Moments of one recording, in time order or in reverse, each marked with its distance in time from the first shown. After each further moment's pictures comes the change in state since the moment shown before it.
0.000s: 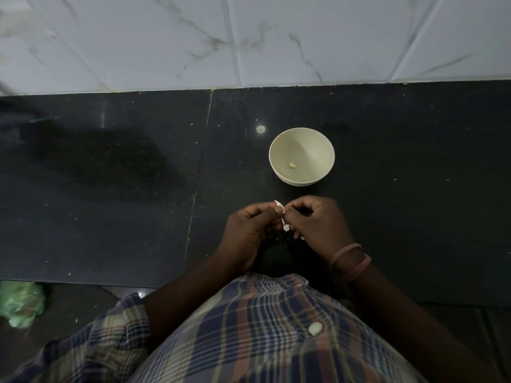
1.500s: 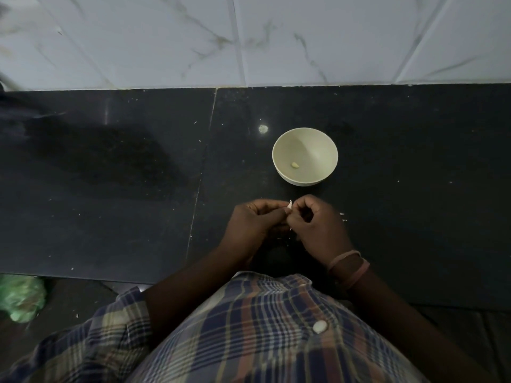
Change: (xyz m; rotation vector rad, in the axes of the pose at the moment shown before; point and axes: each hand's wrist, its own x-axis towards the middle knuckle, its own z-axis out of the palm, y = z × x) left_hand -0.001 0.009 0.003 0.209 -0.023 -0.015; right_hand 0.000 0.016 0.004 -0.172 0.038 -0.148
